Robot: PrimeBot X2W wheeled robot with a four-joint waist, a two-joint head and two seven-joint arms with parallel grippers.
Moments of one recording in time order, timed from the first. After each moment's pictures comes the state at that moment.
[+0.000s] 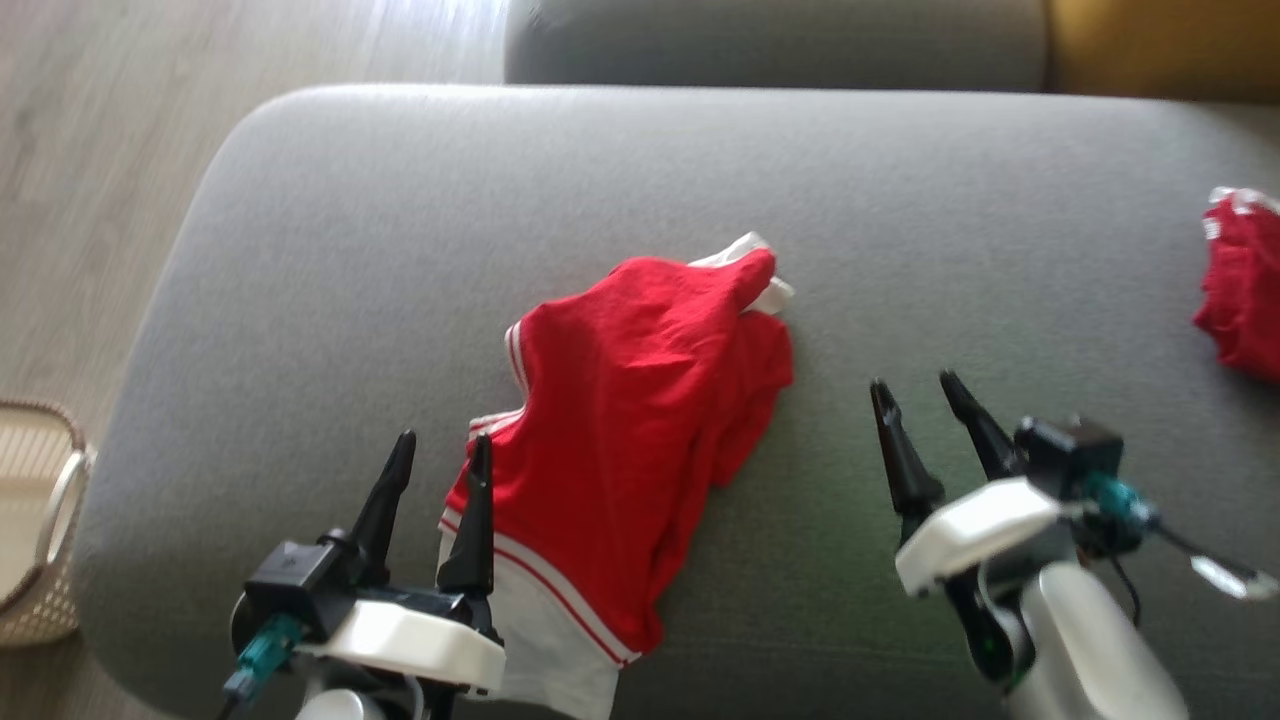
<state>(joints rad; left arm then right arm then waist) 0.05 0.05 -0.28 0.06 -0.29 -0.01 -0.26 -0.19 -0.05 0.13 0.41 0.28 0.13 -0.21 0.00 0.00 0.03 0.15</state>
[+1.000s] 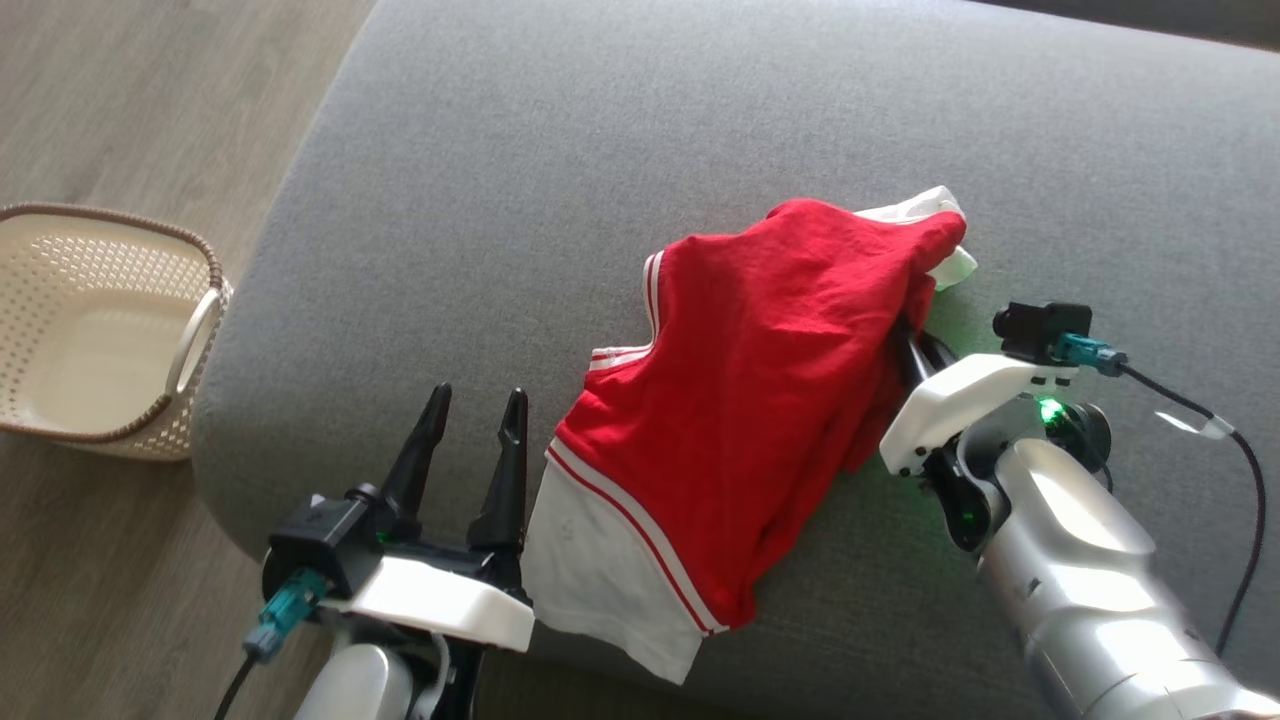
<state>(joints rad) -0.04 0.05 -0.34 0.07 -0.33 -0.01 -0.26 -0.65 -0.06 0.27 1.03 0.56 0.13 -0.22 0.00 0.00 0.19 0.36</state>
